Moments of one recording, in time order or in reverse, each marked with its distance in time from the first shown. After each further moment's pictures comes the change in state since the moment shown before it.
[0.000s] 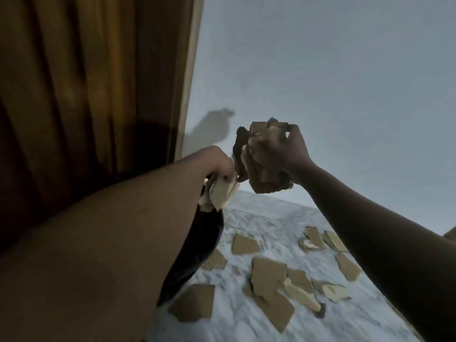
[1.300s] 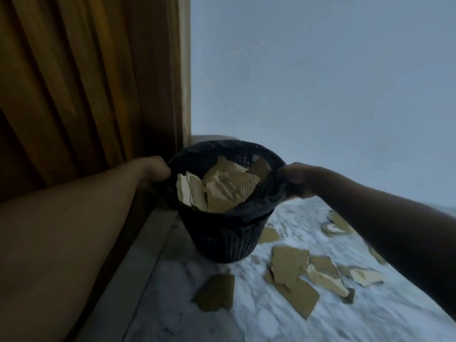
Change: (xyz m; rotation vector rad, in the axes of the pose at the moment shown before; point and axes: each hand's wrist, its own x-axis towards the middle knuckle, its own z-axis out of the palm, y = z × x) left_hand 0.022 -0.127 -0.037 0.054 -0.023 -0.249; right_hand -0.019 0.078 -0.005 0.222 -0.601 0.585
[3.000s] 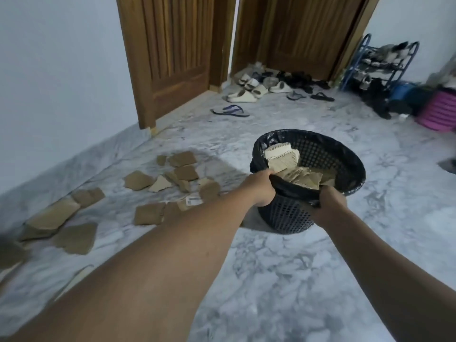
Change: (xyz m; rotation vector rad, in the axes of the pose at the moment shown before) left_hand -0.422 0.499 0.652 0.311 -1.106 1.316; right_hand -0.406 0.508 -0.381 1.347 1.870 0.231
